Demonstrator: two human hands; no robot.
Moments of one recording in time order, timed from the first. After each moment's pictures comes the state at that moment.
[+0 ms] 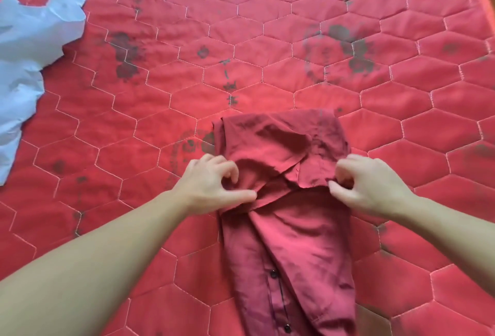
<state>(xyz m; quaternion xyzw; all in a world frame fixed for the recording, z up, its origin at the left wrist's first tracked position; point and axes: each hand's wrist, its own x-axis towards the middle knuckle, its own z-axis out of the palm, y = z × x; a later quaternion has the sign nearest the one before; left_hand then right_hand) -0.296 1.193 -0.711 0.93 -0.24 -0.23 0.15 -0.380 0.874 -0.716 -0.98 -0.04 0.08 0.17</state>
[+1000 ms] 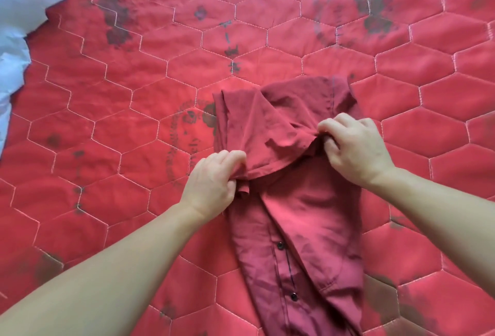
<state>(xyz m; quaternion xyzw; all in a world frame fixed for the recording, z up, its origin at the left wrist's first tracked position) -0.350 1.201 -0.744 0.94 -0.26 -0.08 0.23 -0.364 0.916 -0.733 -0.99 -0.04 -0.04 0.15</state>
